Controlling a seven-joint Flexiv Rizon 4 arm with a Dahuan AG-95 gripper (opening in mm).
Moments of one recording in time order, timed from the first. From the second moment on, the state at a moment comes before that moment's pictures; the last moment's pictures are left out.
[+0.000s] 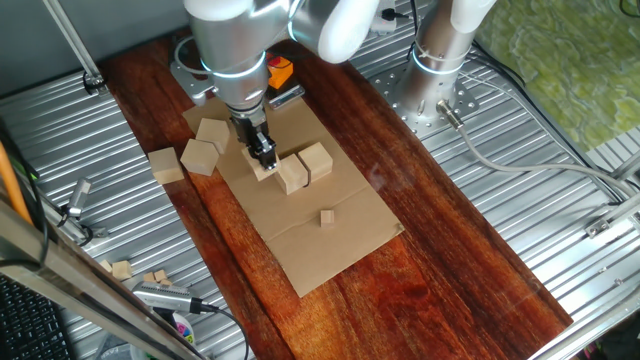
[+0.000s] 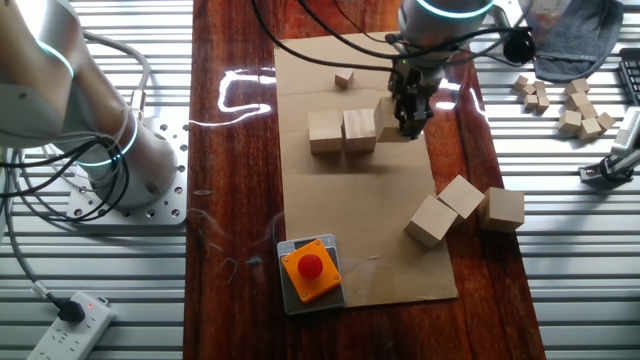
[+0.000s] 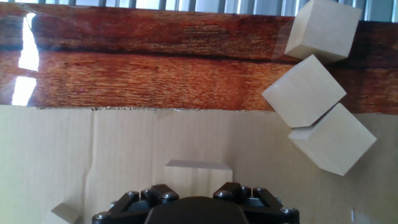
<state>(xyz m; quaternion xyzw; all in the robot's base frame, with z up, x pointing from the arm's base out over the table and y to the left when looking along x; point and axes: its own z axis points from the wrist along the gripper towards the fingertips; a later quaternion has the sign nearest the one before) 0.498 0.046 0.125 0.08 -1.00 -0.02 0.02</state>
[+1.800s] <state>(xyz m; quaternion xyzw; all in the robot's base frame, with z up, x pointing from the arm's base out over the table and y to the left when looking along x) 0.504 0.072 0.114 0.08 -1.00 -0.01 -0.01</state>
